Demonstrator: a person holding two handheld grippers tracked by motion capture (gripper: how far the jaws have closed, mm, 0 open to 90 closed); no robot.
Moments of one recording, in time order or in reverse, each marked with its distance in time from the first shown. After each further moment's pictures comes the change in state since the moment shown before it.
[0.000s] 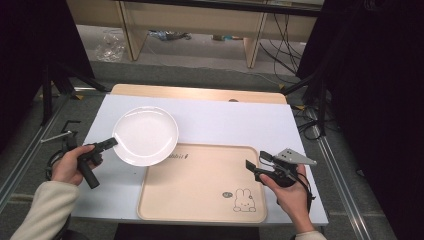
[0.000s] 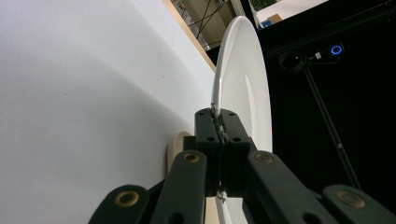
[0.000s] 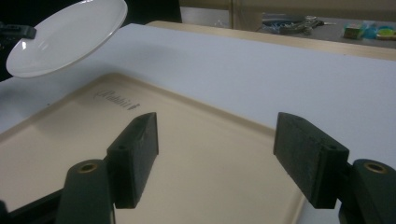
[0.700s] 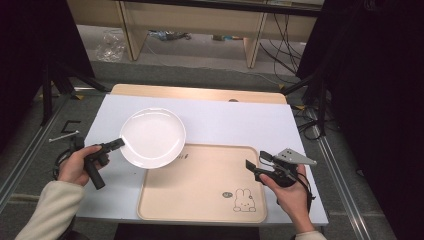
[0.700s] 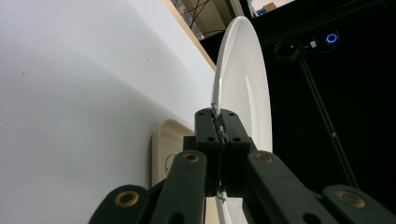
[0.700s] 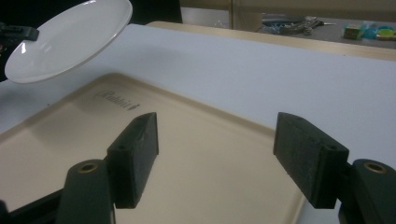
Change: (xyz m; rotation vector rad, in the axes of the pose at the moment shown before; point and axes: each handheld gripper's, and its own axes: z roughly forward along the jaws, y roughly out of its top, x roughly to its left) left arm -0.009 -0.010 0.012 0.044 -0.019 0.005; right arm 0.001 0.000 0.000 0.005 0.013 0.017
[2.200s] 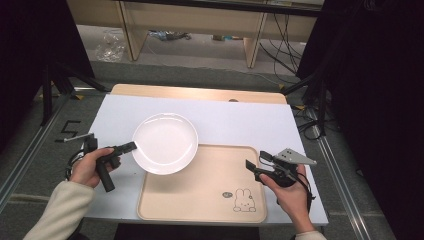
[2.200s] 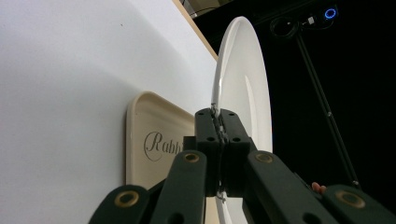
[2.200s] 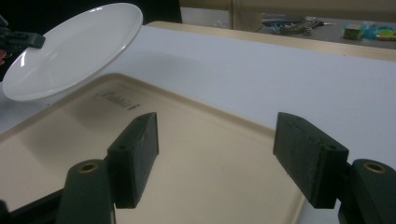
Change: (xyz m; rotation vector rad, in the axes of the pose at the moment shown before) left arm -0.011 -0.019 0.021 0.076 -0.017 0.006; right arm 0.000 0.000 0.000 0.004 0.003 0.004
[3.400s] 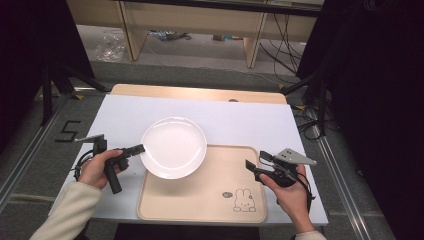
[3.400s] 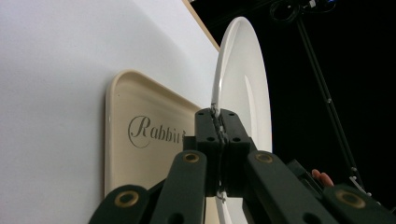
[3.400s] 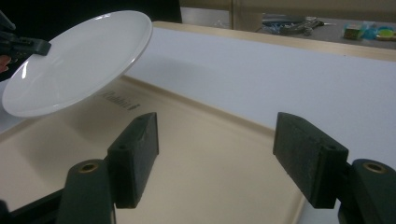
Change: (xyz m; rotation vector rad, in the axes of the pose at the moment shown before) left arm -0.007 -0.012 0.017 0.050 -0.005 -0.001; right arm 0.001 0.000 0.000 0.002 0.000 0.007
